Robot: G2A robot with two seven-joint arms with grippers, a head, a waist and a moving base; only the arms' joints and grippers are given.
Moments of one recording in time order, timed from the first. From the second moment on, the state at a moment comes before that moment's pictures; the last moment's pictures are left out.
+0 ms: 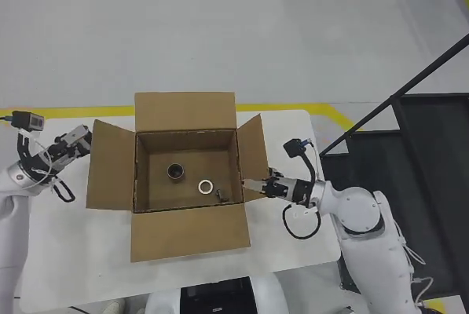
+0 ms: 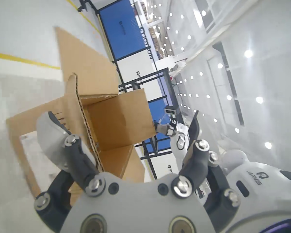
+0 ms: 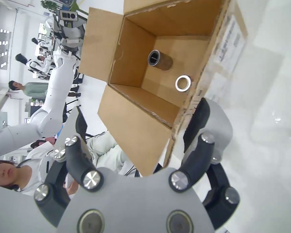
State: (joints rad) left arm 1.17 -0.99 -1.63 -1.36 -0.47 -0.44 -1.09; right arm -1.54 -1.29 1.53 -1.98 -0.30 -0.16 1.04
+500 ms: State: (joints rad) left arm 0.99 -1.05 -1.31 -1.28 -0.57 -0.41 -1.14; right arm -1.49 -1.29 1.31 -1.94 -0.27 -0.17 0.99
